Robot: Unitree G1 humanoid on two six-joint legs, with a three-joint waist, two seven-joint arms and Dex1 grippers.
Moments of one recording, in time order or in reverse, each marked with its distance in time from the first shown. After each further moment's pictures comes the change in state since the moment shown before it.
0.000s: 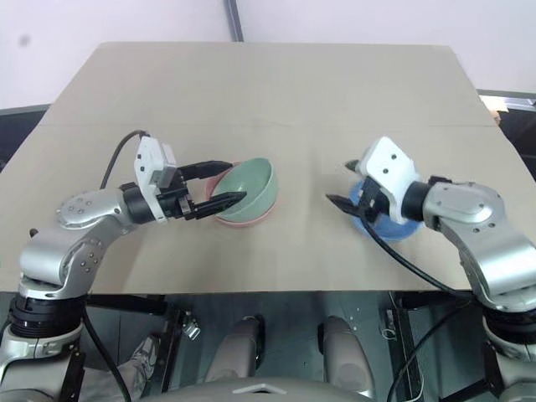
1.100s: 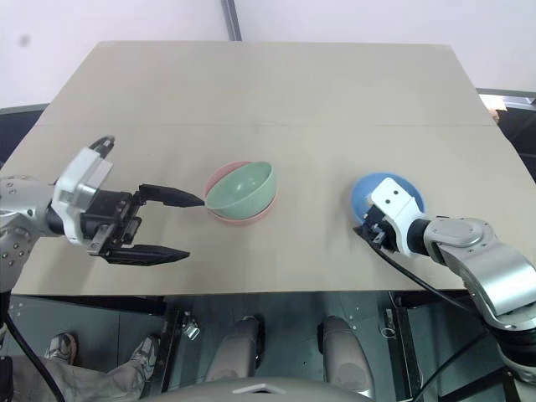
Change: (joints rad) left arm 0.051 0.299 0.116 0.073 -0.213 0.011 -0.539; right arm 0.047 -0.024 0.057 0.051 0.023 0.095 -0.139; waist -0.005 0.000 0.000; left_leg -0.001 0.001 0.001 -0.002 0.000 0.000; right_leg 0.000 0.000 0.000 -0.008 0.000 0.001
